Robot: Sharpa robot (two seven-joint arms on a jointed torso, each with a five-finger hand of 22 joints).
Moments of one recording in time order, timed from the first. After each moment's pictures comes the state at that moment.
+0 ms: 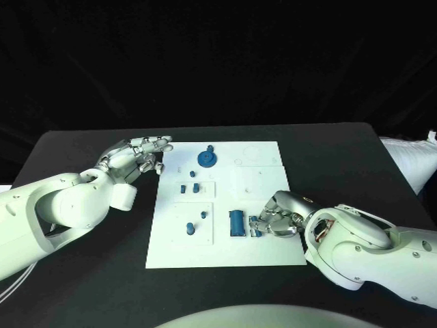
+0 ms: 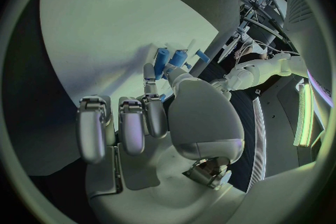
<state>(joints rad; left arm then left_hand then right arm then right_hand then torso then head) 1.17 -0.92 -0.05 1.57 0.13 -0.14 0.31 1.32 -0.12 0.43 -0.01 0.16 1.04 0.18 0.11 0.07 1.11 0.10 0.22 0.11 1.32 0.02 1.23 0.77 0.16 1.29 0.11 0.64 0.81 0.89 -1.07 0.01 1.99 -1.44 -0.43 -0.61 1.16 -0.07 0.24 0.19 0.30 1.24 0.04 0.12 0.29 1.47 -0.03 1.41 1.31 1.47 -0.09 1.56 1.31 0.04 1.47 0.01 1.51 1.31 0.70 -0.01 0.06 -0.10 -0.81</state>
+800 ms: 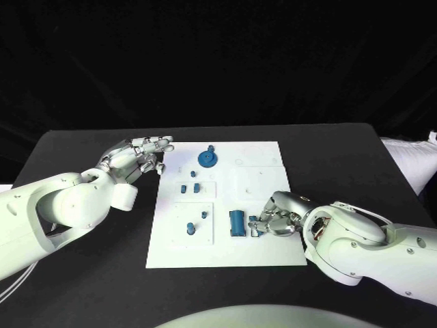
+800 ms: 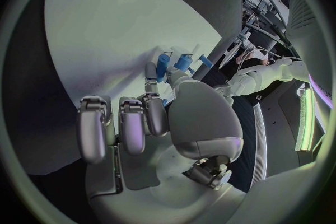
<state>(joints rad) 1.17 -0.92 -0.05 1.58 0.13 -0.14 0.31 1.32 -0.12 0.43 -0.01 0.16 1.04 0.18 0.11 0.07 1.11 0.10 0.22 0.11 1.32 0.02 1.23 0.77 0.16 1.29 0.11 0.64 0.81 0.90 -1.05 0.01 1.96 -1.45 -0.37 -0.62 1.13 -0.07 0.16 0.22 0.28 1.26 0.03 0.15 0.33 1.47 -0.04 1.37 1.31 1.47 -0.10 1.56 1.31 0.04 1.47 0.01 1.51 1.31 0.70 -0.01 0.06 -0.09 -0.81</state>
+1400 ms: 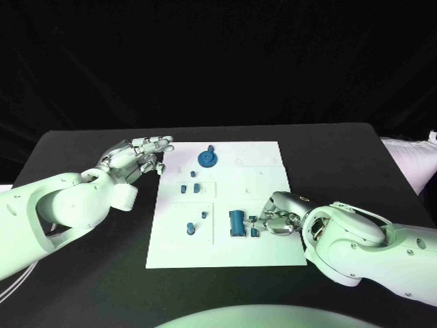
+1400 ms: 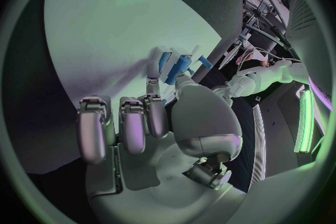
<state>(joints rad) 1.17 -0.92 -0.05 1.58 0.13 -0.14 0.31 1.32 -0.12 0.43 -0.01 0.16 1.04 0.18 0.11 0.07 1.11 0.10 0.22 0.11 1.32 0.02 1.23 0.77 0.16 1.29 0.11 0.64 0.81 0.90 -1.05 0.01 1.96 -1.47 -0.36 -0.62 0.99 -0.03 0.00 0.29 0.17 1.27 0.01 0.19 0.39 1.47 -0.05 1.42 1.31 1.47 -0.11 1.56 1.31 0.02 1.47 0.00 1.52 1.31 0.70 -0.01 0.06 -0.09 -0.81</state>
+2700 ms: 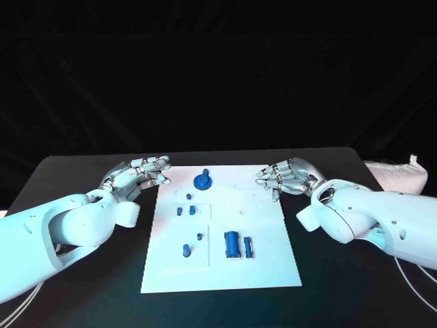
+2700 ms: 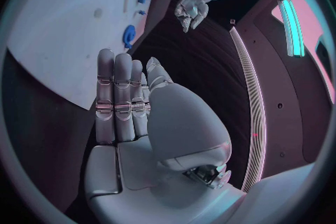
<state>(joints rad) 1.14 -0.84 -0.05 1.45 0.15 -0.18 0.35 1.33 -0.11 0.42 -0.02 0.15 1.03 0.18 0.13 0.07 1.08 0.12 0.26 0.10 0.95 0.05 0.83 0.36 0.16 1.00 0.15 0.42 0.70 1.05 -1.00 0.02 1.63 -0.57 -0.51 0.08 1.49 0.04 -0.07 0.12 0.17 1.01 0.14 0.07 0.28 1.14 0.06 0.24 0.85 1.23 -0.01 0.64 0.68 0.18 1.11 0.09 0.57 0.73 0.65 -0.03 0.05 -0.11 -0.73</state>
